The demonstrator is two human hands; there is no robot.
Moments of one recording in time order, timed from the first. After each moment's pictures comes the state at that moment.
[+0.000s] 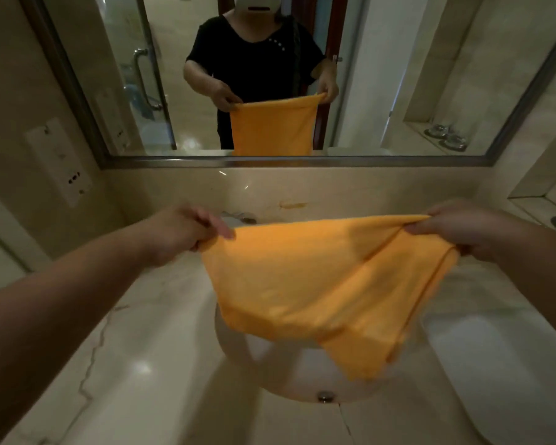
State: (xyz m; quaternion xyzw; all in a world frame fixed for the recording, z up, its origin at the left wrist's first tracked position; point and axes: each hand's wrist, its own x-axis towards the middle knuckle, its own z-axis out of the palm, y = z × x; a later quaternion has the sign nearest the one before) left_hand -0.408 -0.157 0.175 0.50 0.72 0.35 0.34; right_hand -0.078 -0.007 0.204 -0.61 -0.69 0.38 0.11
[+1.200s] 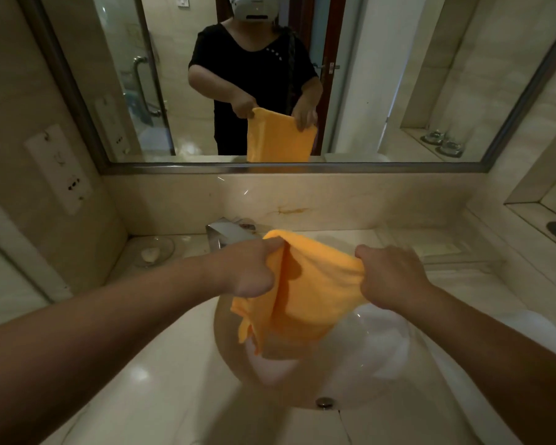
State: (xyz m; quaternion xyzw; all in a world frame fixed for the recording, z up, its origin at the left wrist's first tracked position) left_hand -0.332 -0.145 0.173 0.62 0.72 0.08 0.29; right_hand -0.127 -0.047 0.134 -0.48 -0.88 -0.05 0.00
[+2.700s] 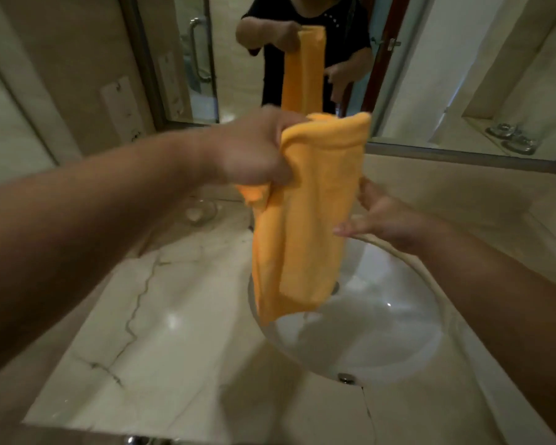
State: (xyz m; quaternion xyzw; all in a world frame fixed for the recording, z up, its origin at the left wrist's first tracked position) left_hand -0.387 -0.181 0.255 0.67 0.62 0.30 0.27; right_hand -0.206 -0.045 0.165 -0.36 -0.77 0.51 0.09
